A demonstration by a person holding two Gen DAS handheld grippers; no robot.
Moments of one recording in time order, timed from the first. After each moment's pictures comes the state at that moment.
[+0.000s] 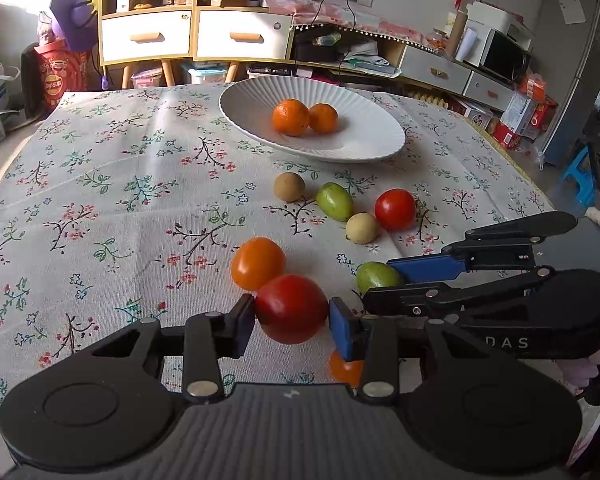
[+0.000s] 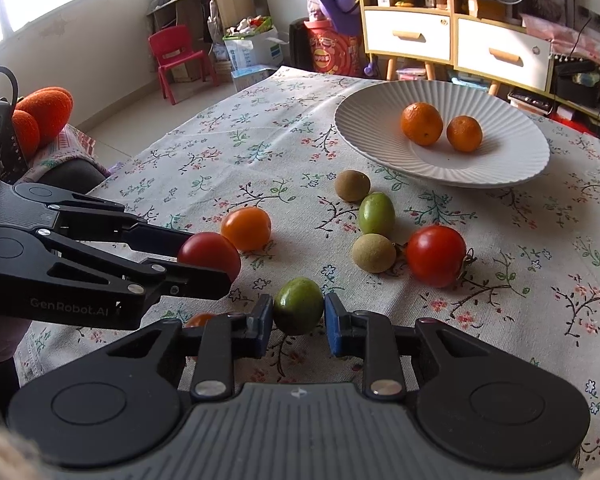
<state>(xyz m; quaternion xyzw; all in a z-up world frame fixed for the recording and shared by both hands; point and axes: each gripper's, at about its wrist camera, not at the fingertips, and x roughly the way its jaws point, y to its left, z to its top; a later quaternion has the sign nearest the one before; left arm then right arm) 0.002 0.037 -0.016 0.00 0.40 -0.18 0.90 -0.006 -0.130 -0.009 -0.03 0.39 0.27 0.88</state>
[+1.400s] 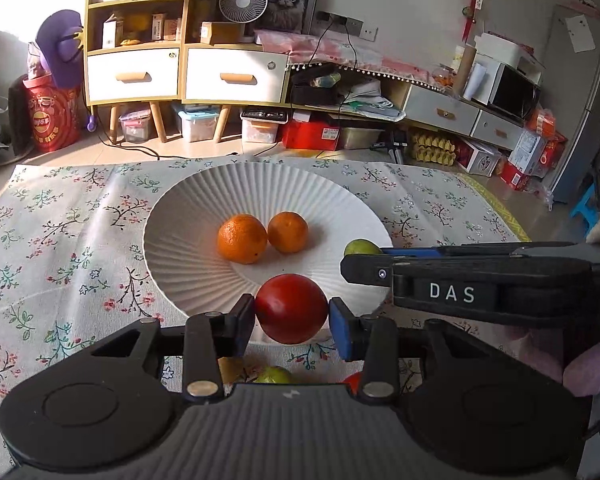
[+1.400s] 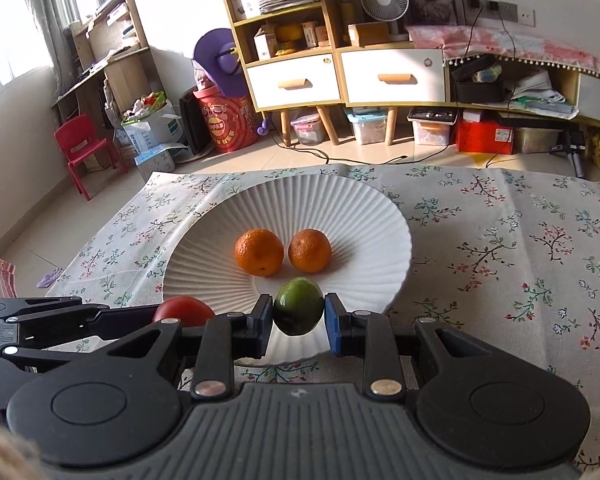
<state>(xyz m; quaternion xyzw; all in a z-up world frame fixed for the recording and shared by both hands) 0.099 -0.035 0.011 -0.01 0.35 -0.16 0.92 0.096 -0.195 0.016 0.08 0.36 0.14 0.92</state>
